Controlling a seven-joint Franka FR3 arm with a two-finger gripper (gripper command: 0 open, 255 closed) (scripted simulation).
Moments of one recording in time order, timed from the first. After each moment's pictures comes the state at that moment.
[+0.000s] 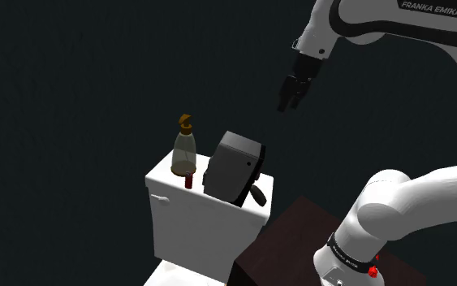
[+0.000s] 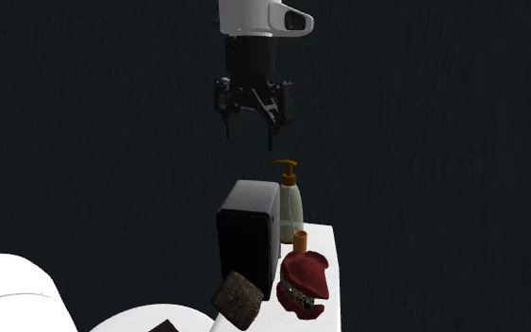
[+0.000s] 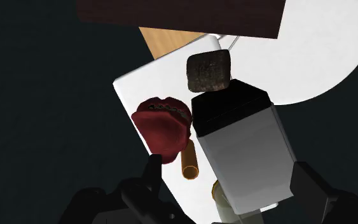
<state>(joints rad) 0.01 -0.74 0.00 -2.26 0.09 1.61 -0.04</state>
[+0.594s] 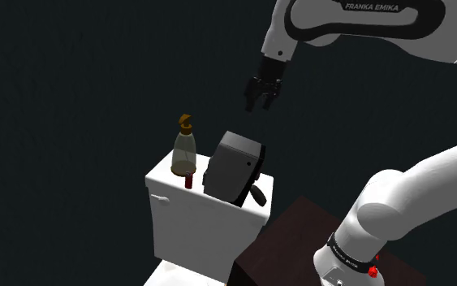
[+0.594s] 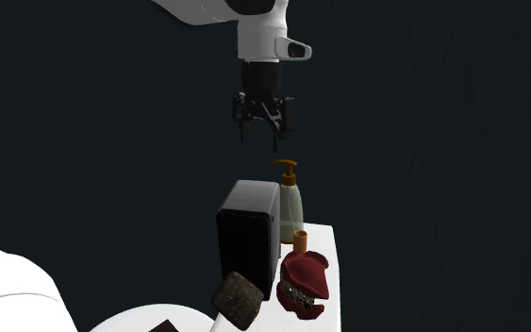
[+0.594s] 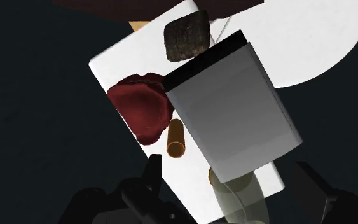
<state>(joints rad) 0.01 -0.49 0.11 -2.14 0.12 1.72 0.12</state>
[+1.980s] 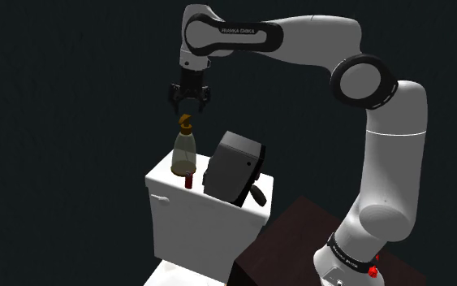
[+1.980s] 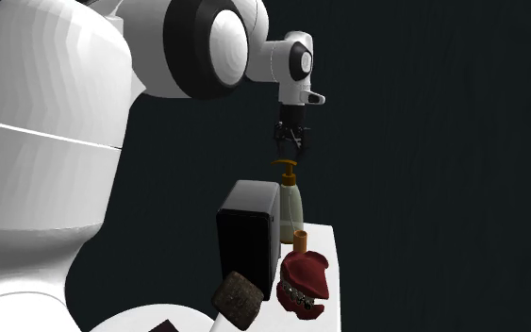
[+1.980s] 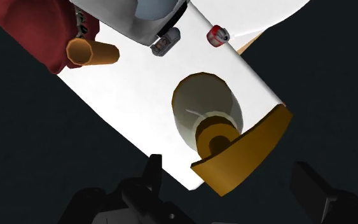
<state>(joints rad) 0.07 0.38 0.22 -1.35 -0.03 1.71 0.59</state>
